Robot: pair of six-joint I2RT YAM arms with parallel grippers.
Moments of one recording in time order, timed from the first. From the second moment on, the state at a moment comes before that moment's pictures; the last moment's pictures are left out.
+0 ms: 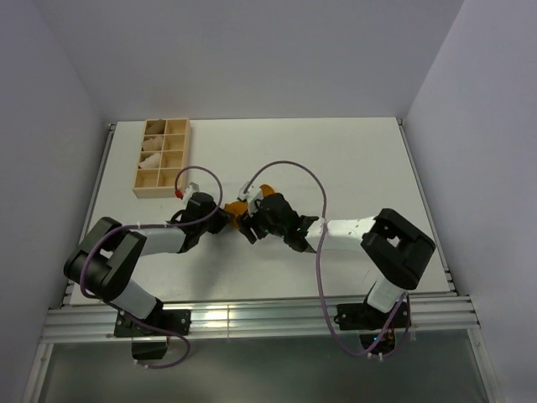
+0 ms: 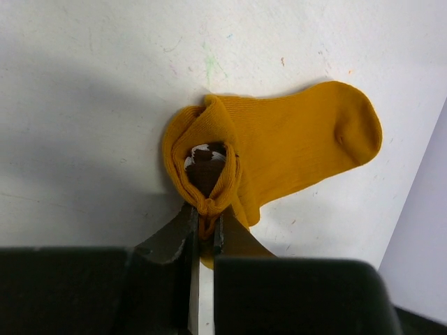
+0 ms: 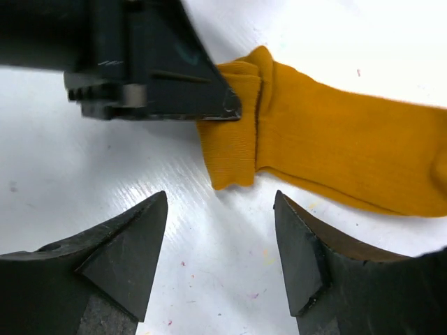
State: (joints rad) left arm -0.52 1.55 0.53 0.36 -0.09 -1.19; right arm 0.86 1.65 0.80 0.33 -0.06 0.07
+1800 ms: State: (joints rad) left arm -0.42 1.33 0.41 0.25 -0.07 -1.21; right arm 0.99 1.96 1.06 0.28 0.12 -0.22
